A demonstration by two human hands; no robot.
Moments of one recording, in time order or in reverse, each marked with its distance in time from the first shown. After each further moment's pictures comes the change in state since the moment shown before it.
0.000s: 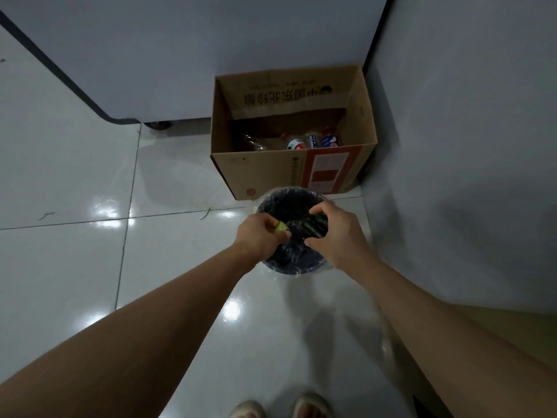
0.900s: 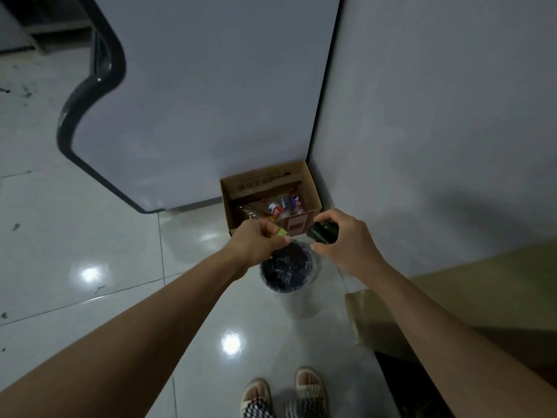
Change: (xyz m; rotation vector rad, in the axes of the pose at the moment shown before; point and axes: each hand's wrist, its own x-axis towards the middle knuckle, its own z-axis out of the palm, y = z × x) left_hand -0.248 0.225 -0.221 -0.059 -0.262 0.193; right_hand -0.149 -0.255 -0.266 0.108 0.206 0.044
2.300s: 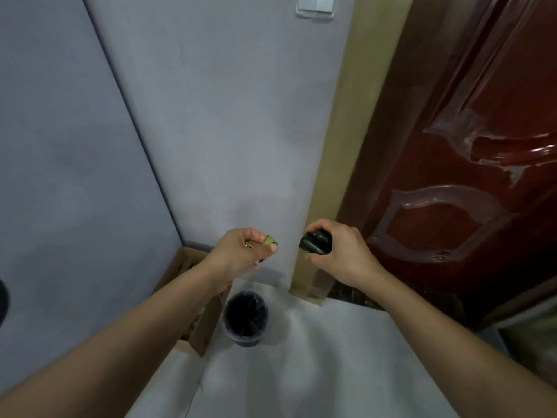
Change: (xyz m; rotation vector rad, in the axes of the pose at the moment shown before) left_hand -0.143 0.120 -0.141 0.353 -0.775 0.495; right_hand -0.188 -0.283 0.002 -0.027 0.784 0.618
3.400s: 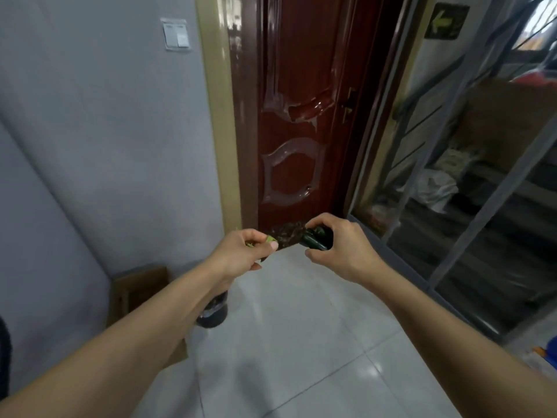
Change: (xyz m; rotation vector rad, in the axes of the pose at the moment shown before) left_hand -0.292 -0.088 -0.098 0.205 -0.606 0.274; right_hand -0.380 -0.224 0.108 -0.088 0.518 0.434
